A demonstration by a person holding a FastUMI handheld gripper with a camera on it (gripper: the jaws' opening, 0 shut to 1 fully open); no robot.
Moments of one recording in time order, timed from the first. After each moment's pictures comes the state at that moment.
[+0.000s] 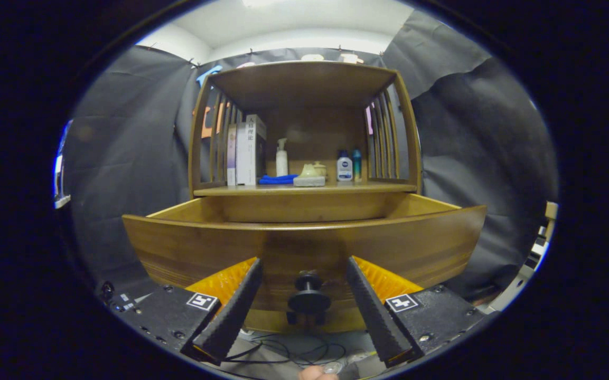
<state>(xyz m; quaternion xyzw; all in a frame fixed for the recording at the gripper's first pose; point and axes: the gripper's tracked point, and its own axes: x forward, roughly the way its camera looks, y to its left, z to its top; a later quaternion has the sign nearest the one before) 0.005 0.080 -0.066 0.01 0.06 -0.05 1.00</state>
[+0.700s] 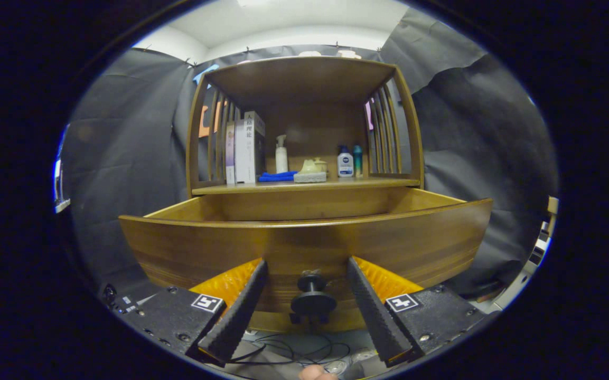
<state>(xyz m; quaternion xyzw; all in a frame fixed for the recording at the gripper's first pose) 0.019 0.088 -0.071 0.01 0.06 -0.04 1.00</state>
